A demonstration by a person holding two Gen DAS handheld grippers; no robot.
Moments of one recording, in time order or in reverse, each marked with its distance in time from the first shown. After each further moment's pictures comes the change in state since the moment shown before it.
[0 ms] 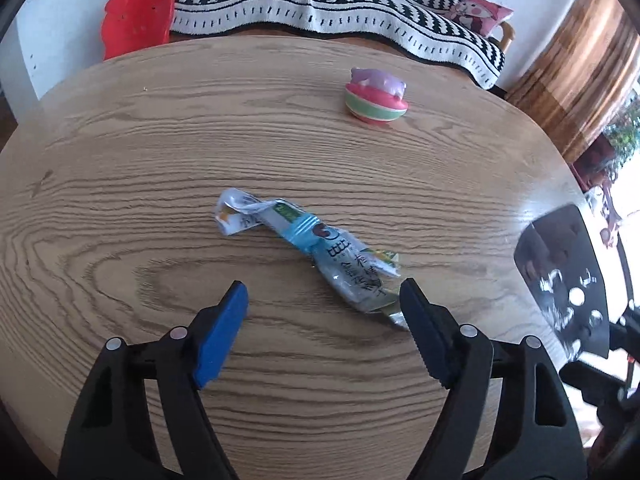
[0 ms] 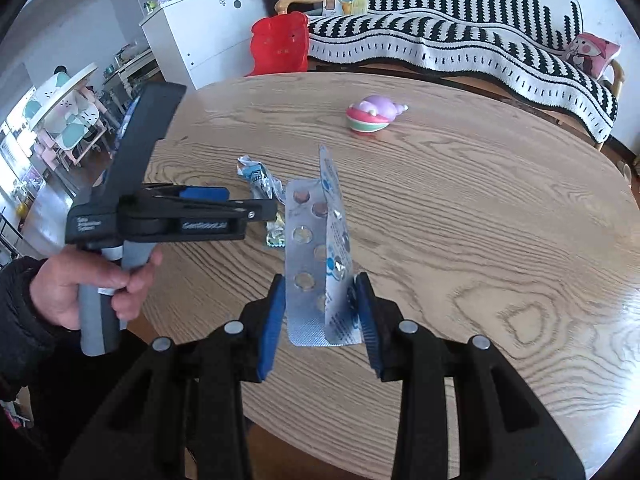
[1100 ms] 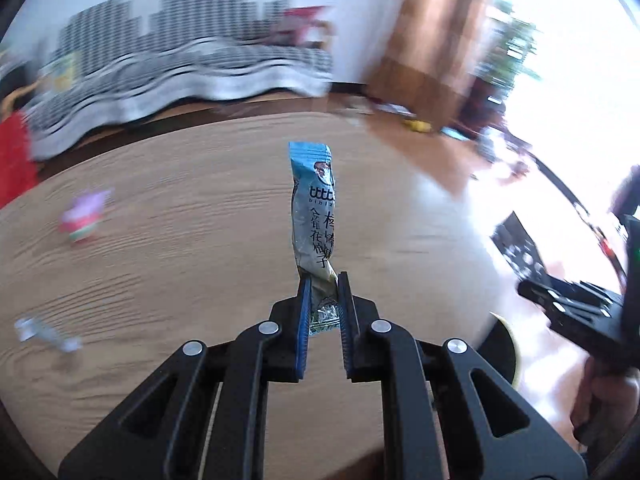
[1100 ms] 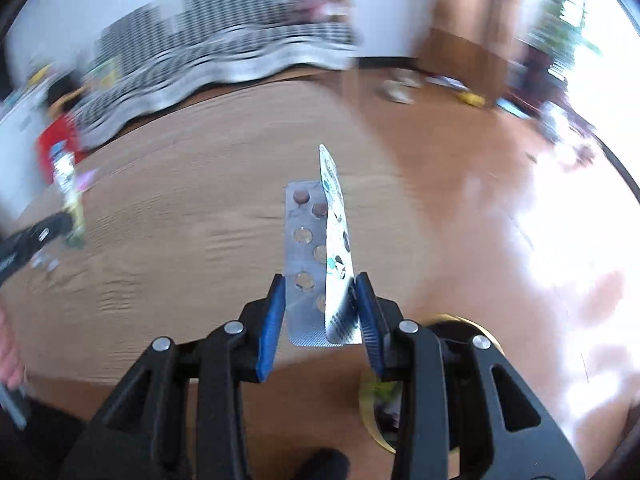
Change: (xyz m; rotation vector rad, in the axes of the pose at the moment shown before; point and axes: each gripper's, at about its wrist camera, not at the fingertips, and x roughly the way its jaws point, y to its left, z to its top) left arm -0.057 -0.286 -0.042 0.441 -0.147 -0.326; right arm -0.198 -0.221 -0.199 0.677 -0.118 -0.665
